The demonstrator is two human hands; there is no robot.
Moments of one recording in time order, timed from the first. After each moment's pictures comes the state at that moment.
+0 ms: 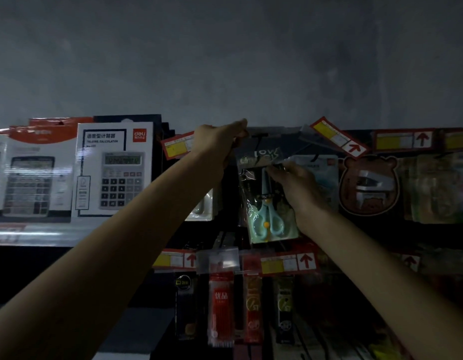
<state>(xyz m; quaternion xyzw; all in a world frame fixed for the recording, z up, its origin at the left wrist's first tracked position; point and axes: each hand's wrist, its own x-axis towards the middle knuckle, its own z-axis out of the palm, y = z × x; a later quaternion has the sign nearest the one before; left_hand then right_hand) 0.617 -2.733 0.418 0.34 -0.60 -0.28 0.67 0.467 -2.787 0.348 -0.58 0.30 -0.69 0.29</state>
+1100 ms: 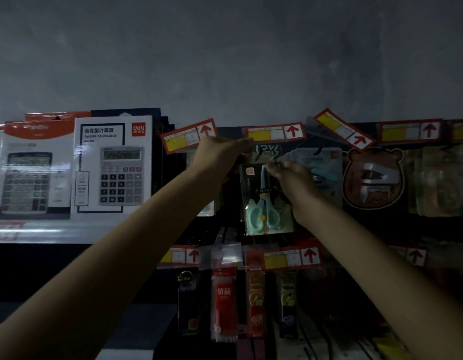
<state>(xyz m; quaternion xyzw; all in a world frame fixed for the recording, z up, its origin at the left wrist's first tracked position) 0.626 -2.742 0.389 0.37 -0.65 -0.24 0.62 0.472 -2.802 0.350 -0.58 0.36 -0.67 0.29</state>
